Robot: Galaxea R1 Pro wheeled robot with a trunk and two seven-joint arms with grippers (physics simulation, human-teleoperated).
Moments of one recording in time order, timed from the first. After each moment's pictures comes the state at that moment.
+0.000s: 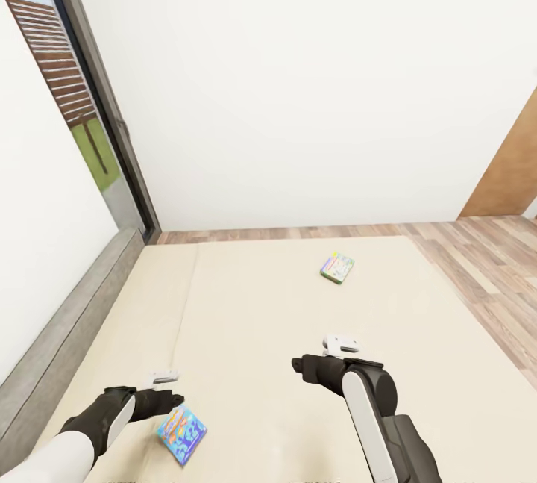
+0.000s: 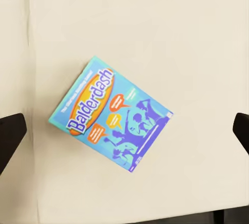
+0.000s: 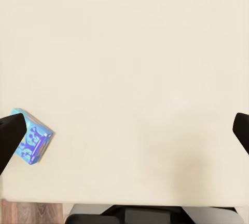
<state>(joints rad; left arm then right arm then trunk) -0.64 0.14 0.08 -0.33 0.00 0.39 -0.29 -0.26 0.17 0.15 -1.59 -0.40 1.04 -0.36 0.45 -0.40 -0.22</state>
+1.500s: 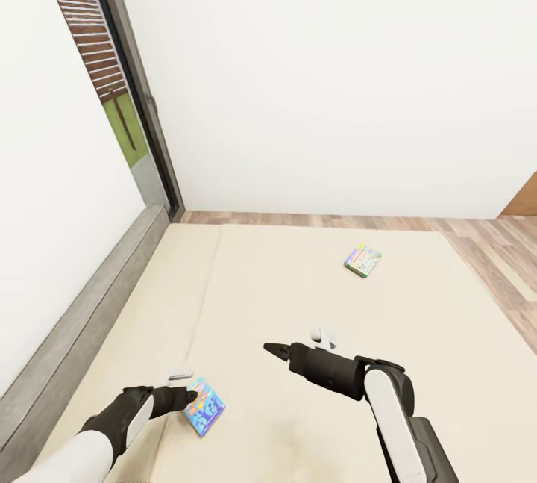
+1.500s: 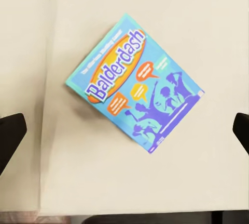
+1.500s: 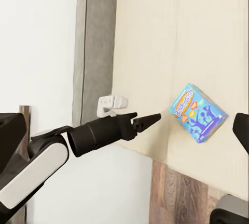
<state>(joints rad) -0.64 0.07 0.08 -0.33 0.00 0.34 -0.21 -0.25 0.14 0.06 -1.59 -0.71 1.04 0.09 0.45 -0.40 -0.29</state>
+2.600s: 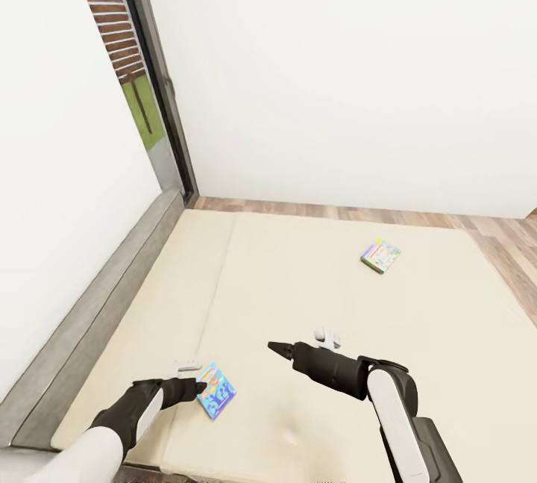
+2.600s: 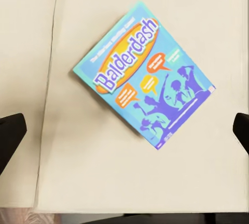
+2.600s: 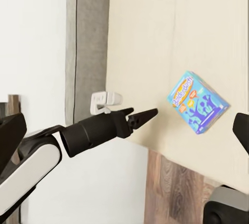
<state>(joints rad) -0.64 0.04 0.08 -0.38 0.00 0.34 -0.21 -0.25 0.13 0.05 -1.59 -0.70 1.03 0.09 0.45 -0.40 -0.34</state>
